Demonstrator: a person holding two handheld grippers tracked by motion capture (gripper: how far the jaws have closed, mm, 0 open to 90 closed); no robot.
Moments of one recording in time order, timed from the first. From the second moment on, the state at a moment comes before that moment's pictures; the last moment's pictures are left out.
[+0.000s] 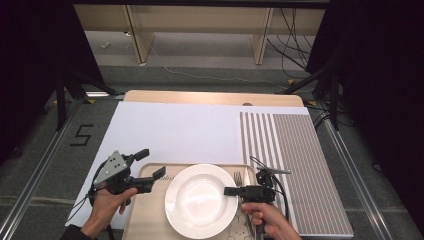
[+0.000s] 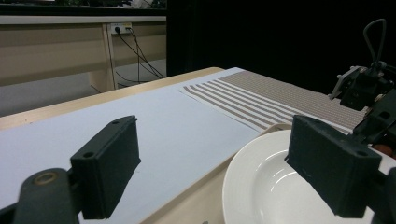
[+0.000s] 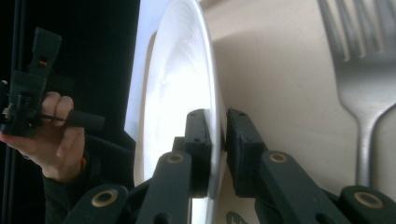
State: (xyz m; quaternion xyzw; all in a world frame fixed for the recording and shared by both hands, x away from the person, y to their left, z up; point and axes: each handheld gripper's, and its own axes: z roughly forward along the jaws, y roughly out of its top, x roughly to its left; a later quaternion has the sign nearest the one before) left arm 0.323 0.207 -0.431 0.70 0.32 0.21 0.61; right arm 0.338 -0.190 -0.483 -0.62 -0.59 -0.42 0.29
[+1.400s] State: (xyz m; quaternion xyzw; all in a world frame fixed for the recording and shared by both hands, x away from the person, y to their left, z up) left arm 0.323 0.205 -0.433 0.70 0.32 0.20 0.61; right arm 0.333 -0.165 -0.461 -0.53 -0.75 -0.38 0.13
